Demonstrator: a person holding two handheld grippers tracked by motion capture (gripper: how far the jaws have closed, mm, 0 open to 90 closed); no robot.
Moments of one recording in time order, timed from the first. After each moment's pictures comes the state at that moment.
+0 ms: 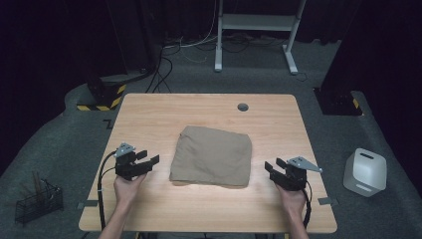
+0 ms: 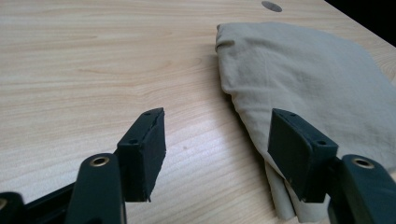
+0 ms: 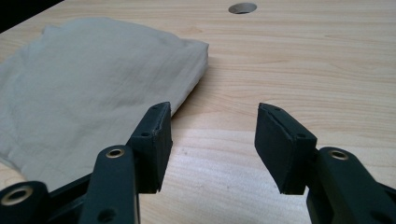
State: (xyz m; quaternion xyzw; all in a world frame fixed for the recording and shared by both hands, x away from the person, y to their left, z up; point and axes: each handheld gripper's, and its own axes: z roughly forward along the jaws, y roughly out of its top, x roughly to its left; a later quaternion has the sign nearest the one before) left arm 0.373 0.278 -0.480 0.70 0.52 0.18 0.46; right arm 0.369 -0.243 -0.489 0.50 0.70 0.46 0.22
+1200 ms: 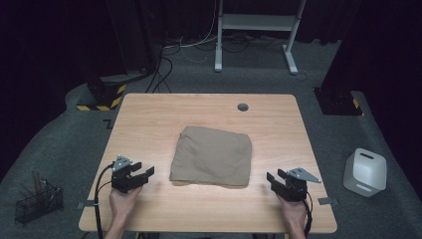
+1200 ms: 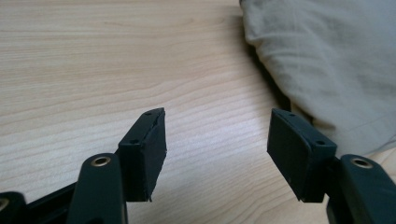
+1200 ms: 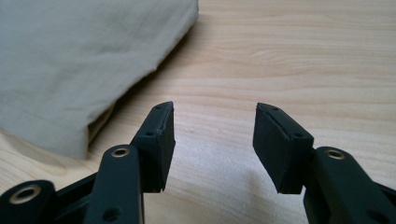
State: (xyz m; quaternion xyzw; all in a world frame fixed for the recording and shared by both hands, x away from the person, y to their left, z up) left arm 0.343 0.285 -0.506 0.71 0.54 0.20 0.42; right arm 0.348 -0.249 -0.516 0.52 0.71 0.42 0.22
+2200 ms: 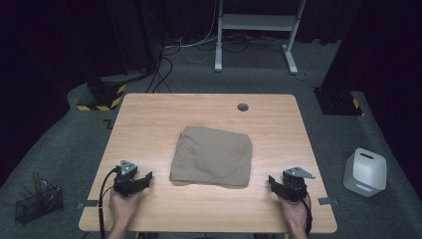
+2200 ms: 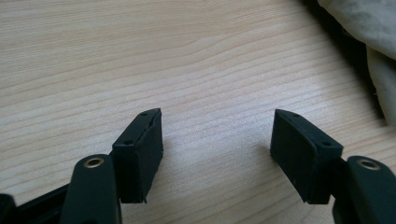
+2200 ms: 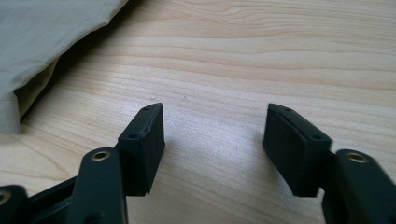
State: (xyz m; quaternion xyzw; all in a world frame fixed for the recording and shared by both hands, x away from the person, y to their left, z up) left arm 0.343 0.281 -0.528 0.72 0.55 0.25 0.33; right arm 0.357 -0.249 -0.523 0.54 0.74 0.33 0.23
